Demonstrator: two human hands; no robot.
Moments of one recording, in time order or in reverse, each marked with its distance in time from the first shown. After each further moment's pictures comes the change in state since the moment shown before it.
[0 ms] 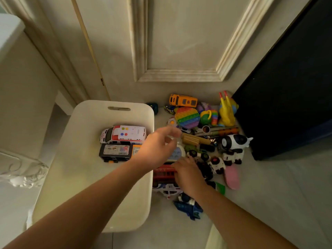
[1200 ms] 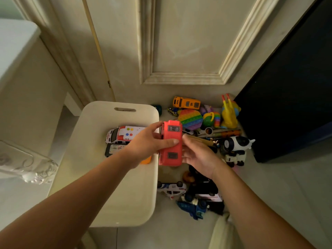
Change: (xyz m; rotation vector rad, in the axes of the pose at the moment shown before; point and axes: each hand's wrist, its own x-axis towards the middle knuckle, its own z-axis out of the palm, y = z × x) left_hand -0.007 -0.008 -0.037 -0.501 -0.123 -0.252; right_hand 0.008 -0.010 -0.089 1.607 -0.126 0.208
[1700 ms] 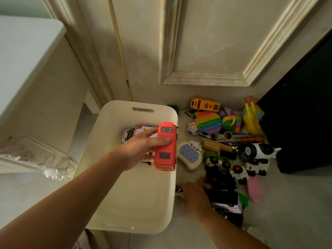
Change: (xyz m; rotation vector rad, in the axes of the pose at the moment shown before) left_hand -0.007 -0.015 -0.058 -0.164 -0.002 -0.187; right_hand 0.010 0.159 0.008 -1.536 0.067 -0.156
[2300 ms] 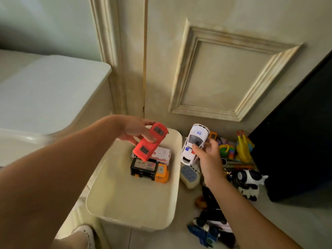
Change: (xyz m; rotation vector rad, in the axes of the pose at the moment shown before) left_hand -0.069 0.110 -0.044 0.507 -0.059 -0.107; right_hand 0.011 -0.082 -0.200 1.418 0.541 0.127
